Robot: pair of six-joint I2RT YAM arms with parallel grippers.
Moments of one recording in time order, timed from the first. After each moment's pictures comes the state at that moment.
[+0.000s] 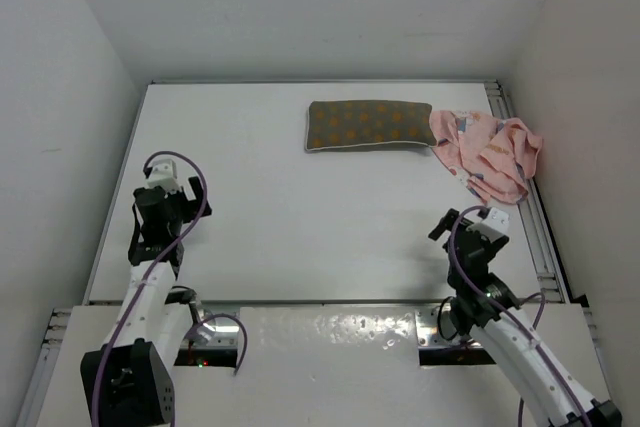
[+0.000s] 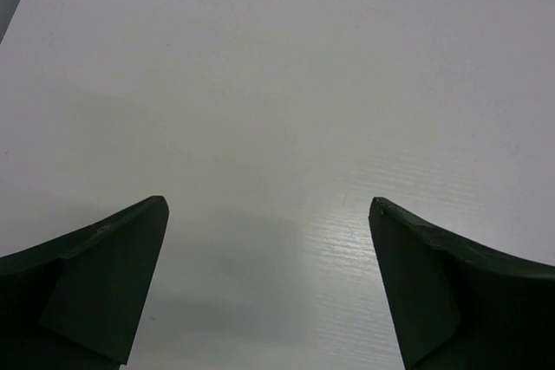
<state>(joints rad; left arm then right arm) 0.20 0.77 0.30 0.05 0.00 -0.01 0.41 0.24 0.03 -0.27 0.78 0.53</state>
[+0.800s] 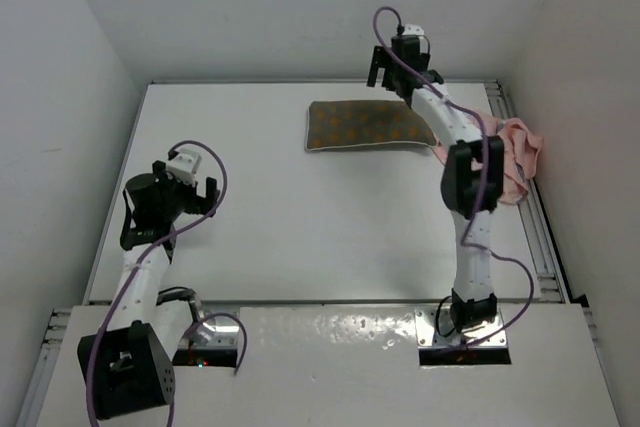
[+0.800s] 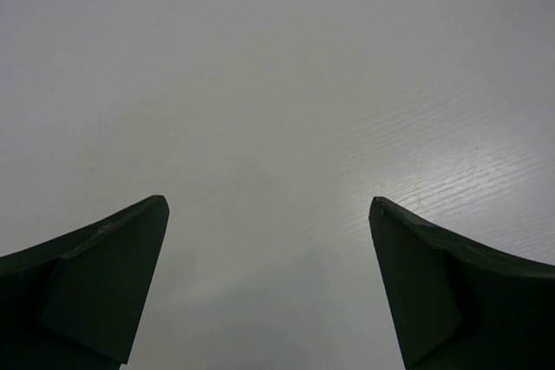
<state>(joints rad) 0.23 0.87 0.43 0.00 0.45 0.38 0.23 2.19 1.97 -0.34 0.24 0.25</state>
